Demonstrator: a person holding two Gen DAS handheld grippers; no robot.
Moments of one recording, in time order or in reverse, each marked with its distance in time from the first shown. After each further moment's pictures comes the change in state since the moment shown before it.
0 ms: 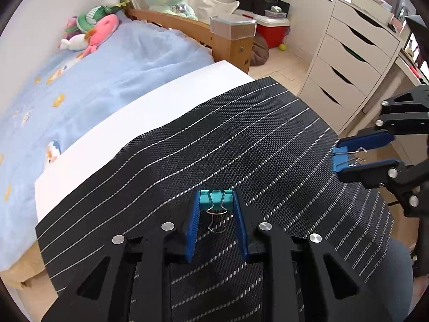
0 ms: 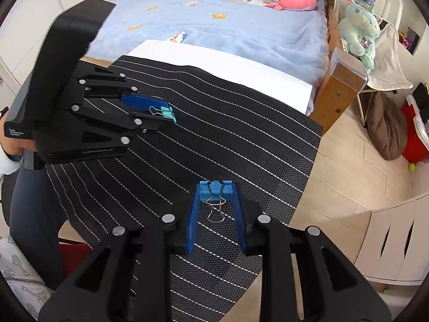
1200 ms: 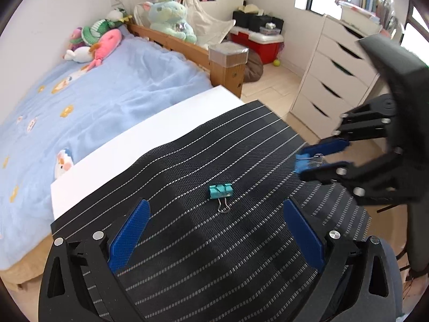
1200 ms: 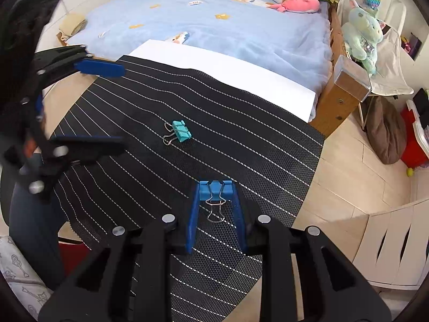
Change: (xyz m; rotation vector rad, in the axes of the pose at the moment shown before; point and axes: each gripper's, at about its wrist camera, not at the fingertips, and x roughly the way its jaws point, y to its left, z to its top) left arm -0.037 0.002 -0.001 -0.003 -0.067 -0.017; right arm 0.000 0.003 0.007 -0.015 0.013 -0.011
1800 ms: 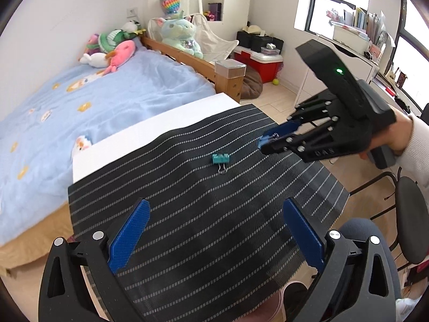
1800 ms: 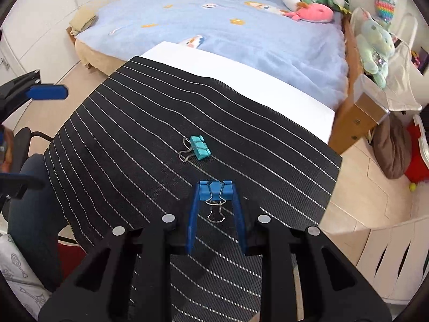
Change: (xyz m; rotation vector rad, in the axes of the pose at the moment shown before) left arm -0.073 0.000 -0.065 -0.040 -0.129 -0.009; right arm 0.012 0.018 0.017 -0.051 -0.022 0.019
